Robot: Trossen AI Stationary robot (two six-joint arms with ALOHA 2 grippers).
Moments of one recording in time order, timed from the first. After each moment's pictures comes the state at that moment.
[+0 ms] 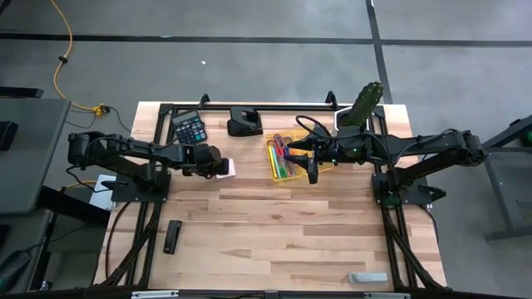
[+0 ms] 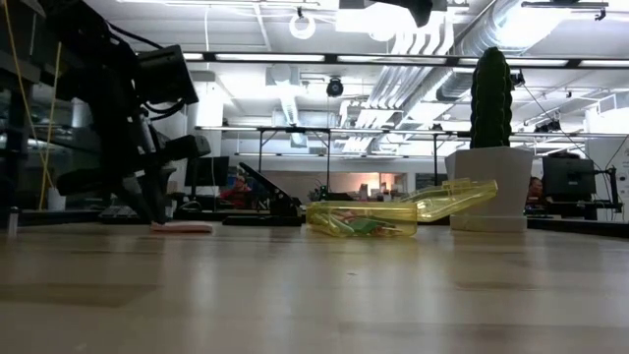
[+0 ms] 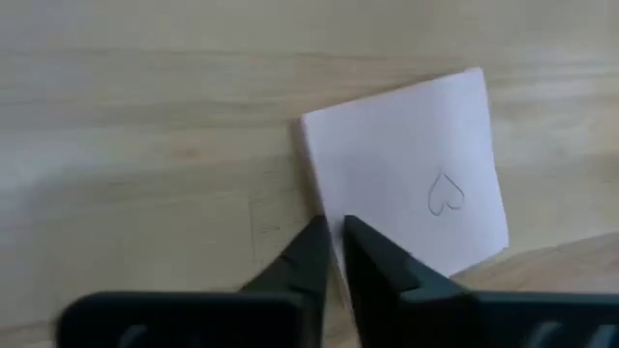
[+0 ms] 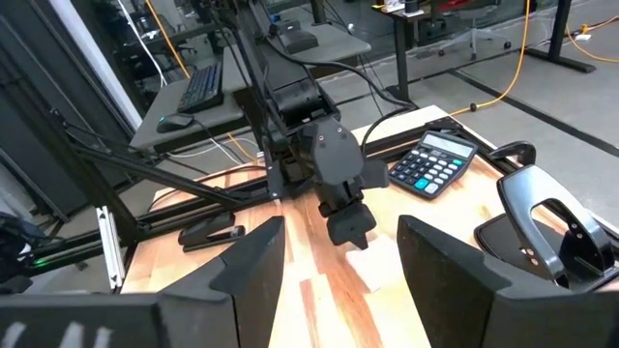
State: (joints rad) left arm 0.33 1.29 0.47 -0.38 -0.13 -1.30; right arm 0.04 1.18 1.03 -0.06 0.15 0.27
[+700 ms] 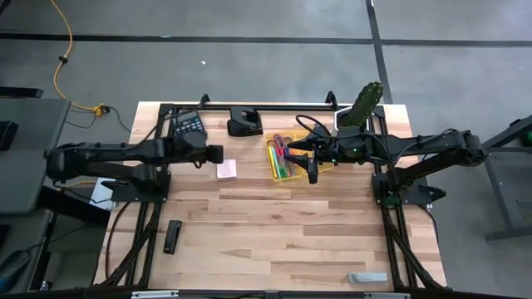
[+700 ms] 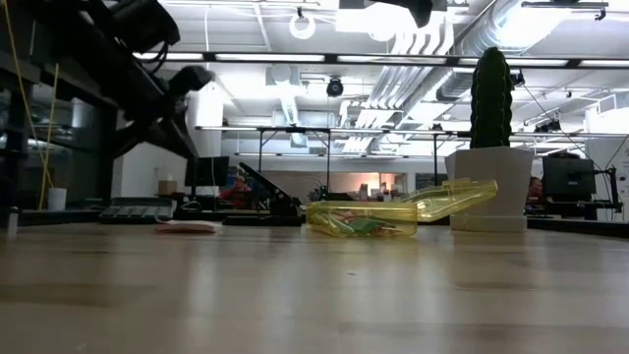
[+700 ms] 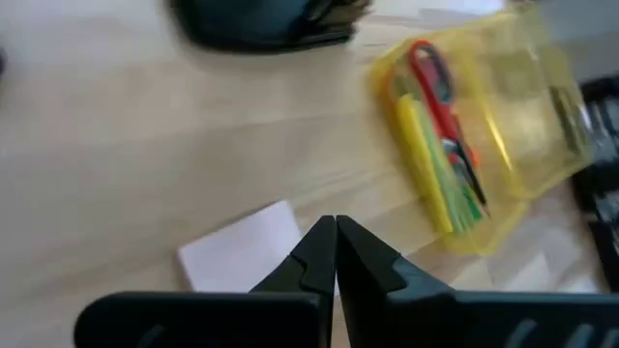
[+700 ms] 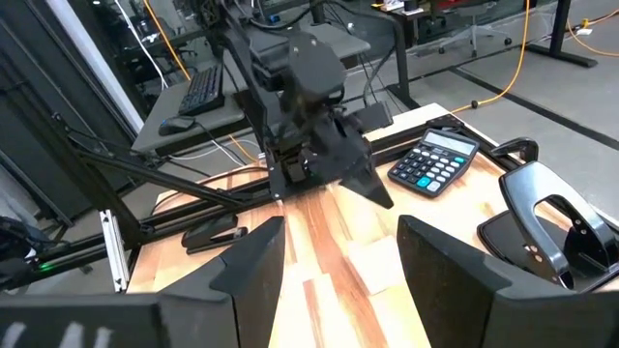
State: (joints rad) left arm 0.39 0.95 0.47 -0.29 -0.18 -1.05; right arm 0.04 1.18 1.03 -0.06 0.15 0.29
